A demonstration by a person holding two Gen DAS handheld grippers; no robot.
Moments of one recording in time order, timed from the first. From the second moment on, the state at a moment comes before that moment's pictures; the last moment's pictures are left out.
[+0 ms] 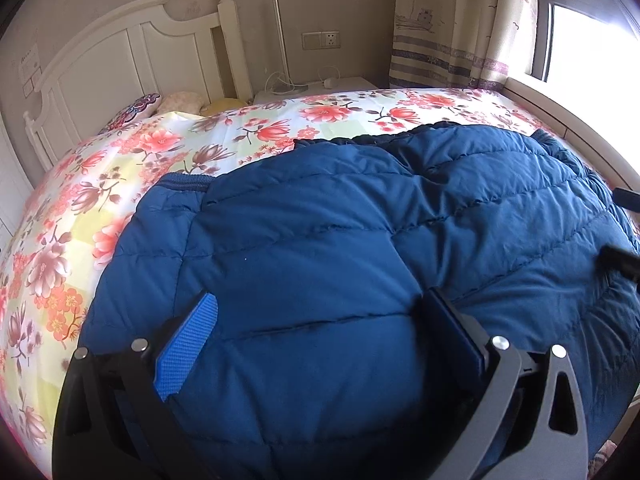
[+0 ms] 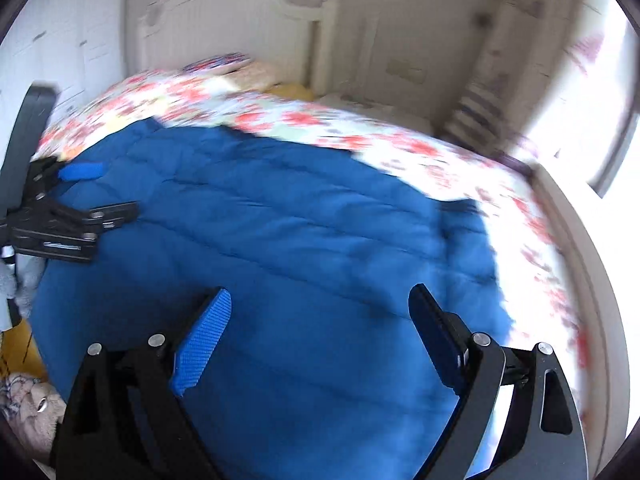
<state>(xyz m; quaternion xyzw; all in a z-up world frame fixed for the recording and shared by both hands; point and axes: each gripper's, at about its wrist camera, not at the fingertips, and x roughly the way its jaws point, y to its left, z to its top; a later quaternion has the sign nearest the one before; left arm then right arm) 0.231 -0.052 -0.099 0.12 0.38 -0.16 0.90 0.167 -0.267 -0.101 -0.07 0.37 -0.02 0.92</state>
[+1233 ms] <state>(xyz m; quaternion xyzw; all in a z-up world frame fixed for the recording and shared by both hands) 0.239 -0.041 -0.103 0.09 0.39 -0.18 0.90 0.037 -0.356 -0.165 0.38 0.30 0.04 0.87</state>
